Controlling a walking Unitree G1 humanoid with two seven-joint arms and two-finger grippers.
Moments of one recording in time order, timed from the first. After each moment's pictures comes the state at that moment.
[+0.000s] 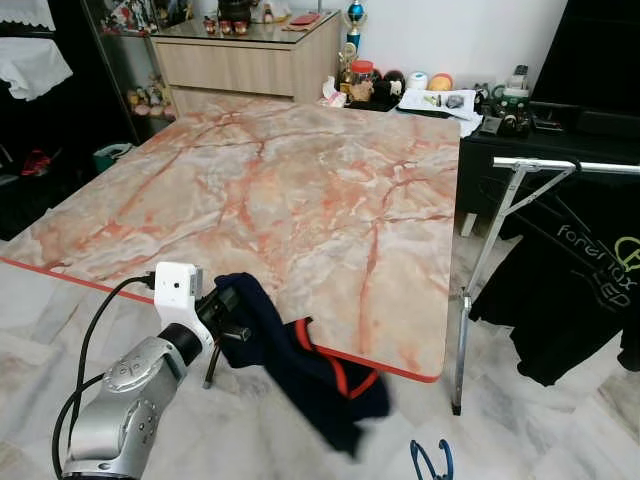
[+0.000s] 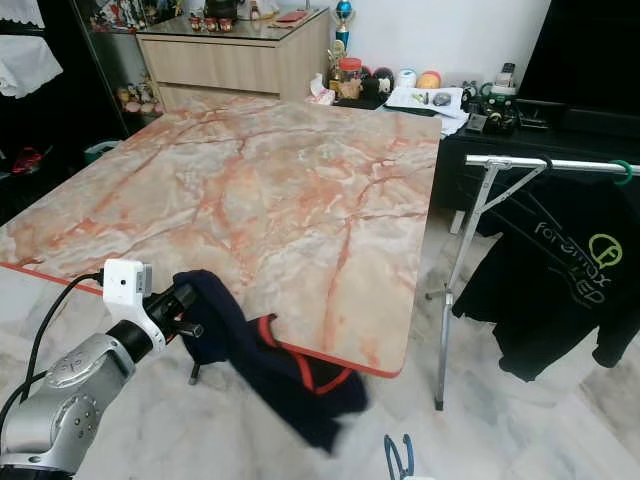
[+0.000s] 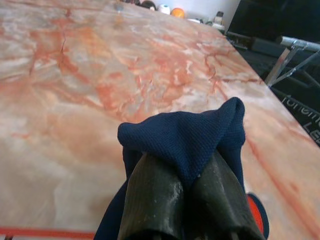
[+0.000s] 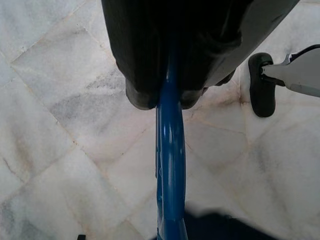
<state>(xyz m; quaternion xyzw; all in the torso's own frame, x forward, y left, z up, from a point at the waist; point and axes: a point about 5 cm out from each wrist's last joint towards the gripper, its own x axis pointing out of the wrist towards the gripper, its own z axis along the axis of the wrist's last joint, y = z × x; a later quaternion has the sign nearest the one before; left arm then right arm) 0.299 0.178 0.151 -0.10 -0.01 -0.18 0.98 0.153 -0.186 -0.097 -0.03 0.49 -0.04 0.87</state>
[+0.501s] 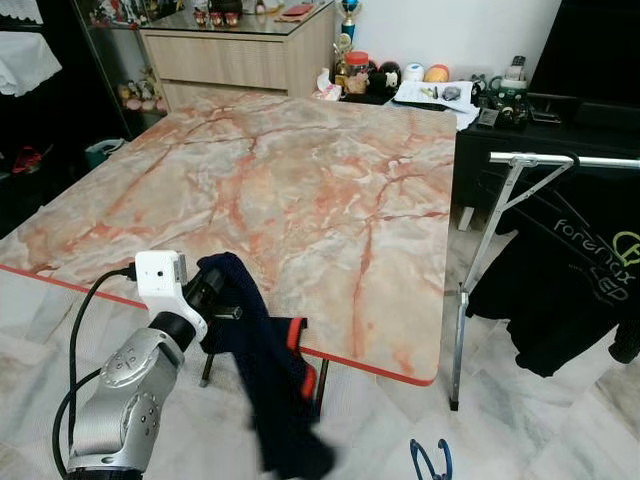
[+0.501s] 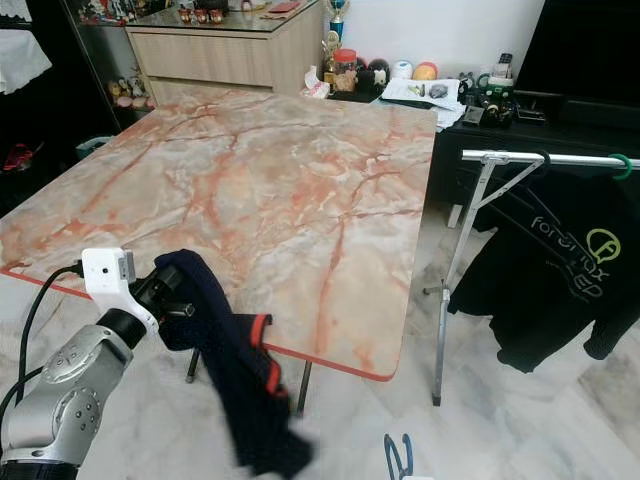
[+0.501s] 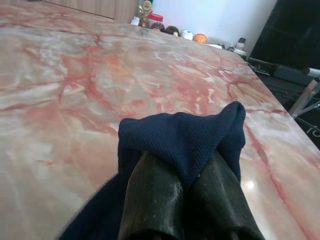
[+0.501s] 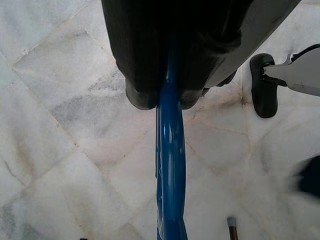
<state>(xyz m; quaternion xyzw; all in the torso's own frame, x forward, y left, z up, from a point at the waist) 0.303 0.190 0.163 -0.11 -0.05 -0.12 0.99 0.153 -0.185 -0.097 -0.03 0.49 -0.04 0.87</state>
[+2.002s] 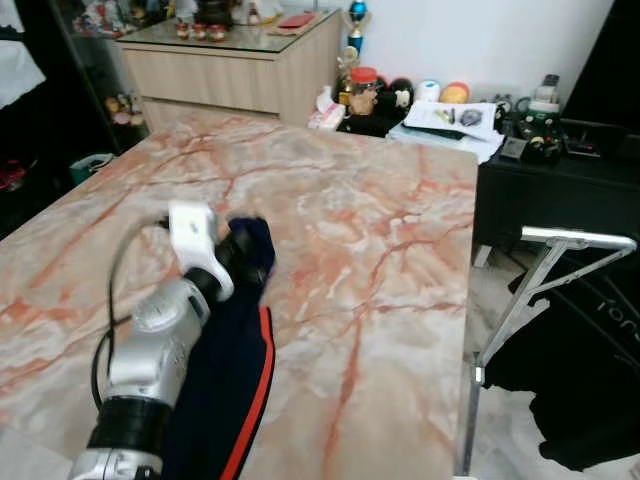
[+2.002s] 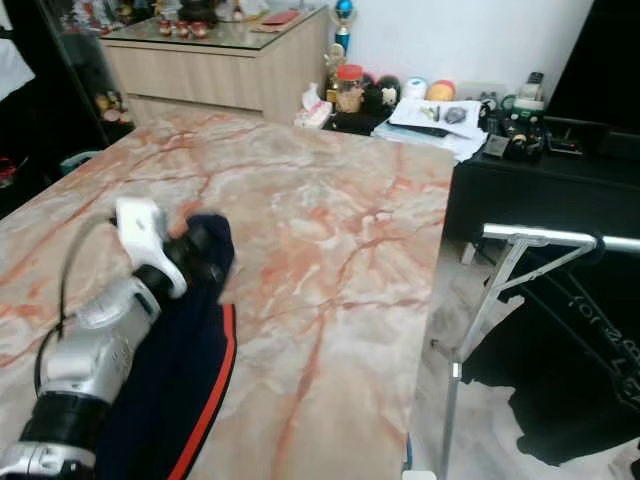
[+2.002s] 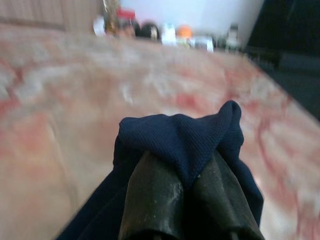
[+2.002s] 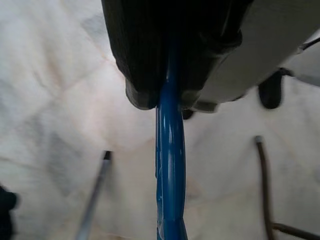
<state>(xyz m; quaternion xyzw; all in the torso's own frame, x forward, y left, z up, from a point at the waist) 0.336 0.166 0.166 -0.05 -0.03 -0.19 0.98 0.158 -0.187 -0.095 -0.03 0.48 -0.04 0.87</state>
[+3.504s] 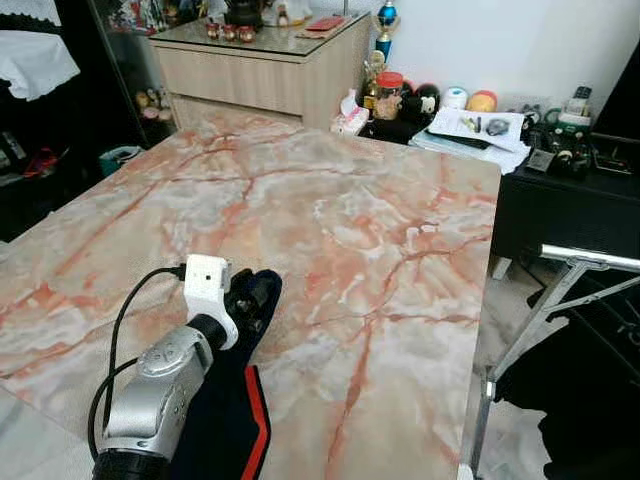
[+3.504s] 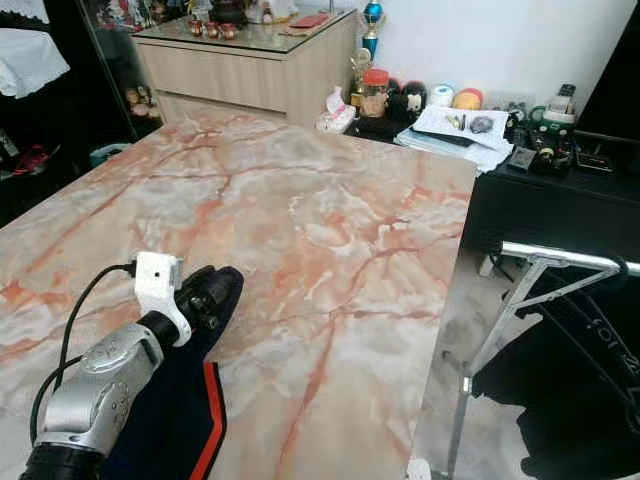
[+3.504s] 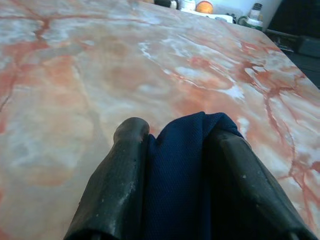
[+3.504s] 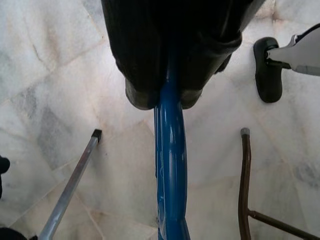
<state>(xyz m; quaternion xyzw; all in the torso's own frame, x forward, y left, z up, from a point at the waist) 0.317 0.152 0.143 -0.07 0.02 -0.19 0.98 0.179 -0.173 -0.088 -0.04 0.47 -0.04 0.88</state>
